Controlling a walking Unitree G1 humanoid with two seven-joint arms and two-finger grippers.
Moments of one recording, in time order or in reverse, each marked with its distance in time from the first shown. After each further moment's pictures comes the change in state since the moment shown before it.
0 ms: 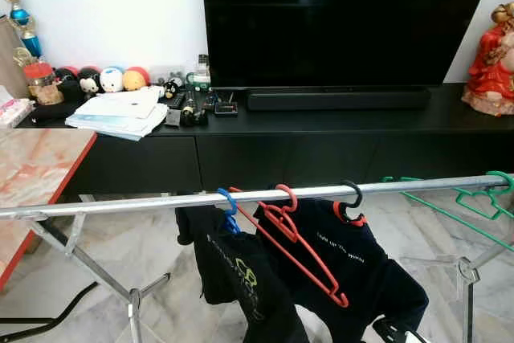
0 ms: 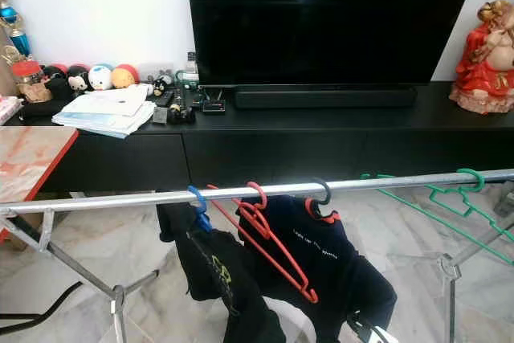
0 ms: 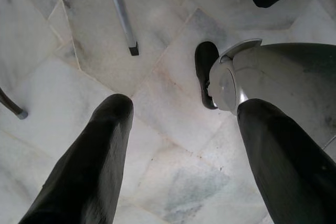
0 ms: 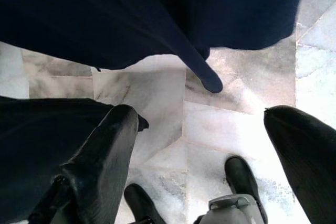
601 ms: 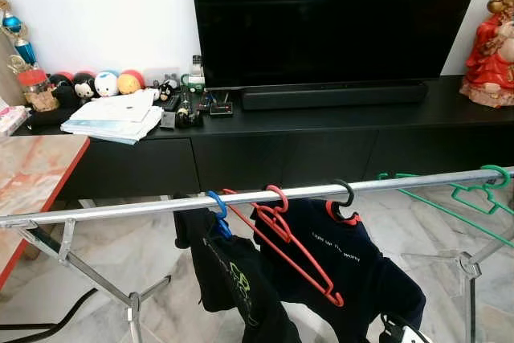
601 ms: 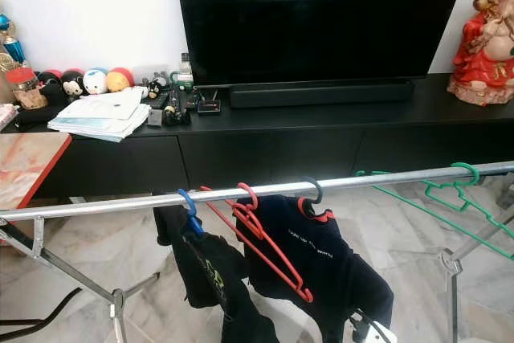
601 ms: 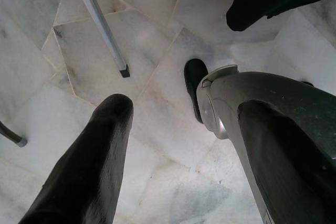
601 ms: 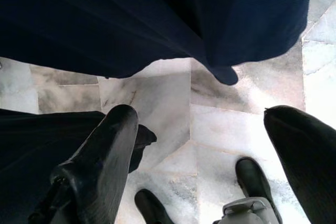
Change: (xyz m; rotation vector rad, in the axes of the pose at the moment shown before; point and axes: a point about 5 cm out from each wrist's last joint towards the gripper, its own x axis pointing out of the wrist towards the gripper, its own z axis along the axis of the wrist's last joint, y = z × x) left arm 0.011 -0.023 0.026 0.047 -0.042 -0.044; right arm 0.002 0.006 0.004 0.039 -0.015 -0.003
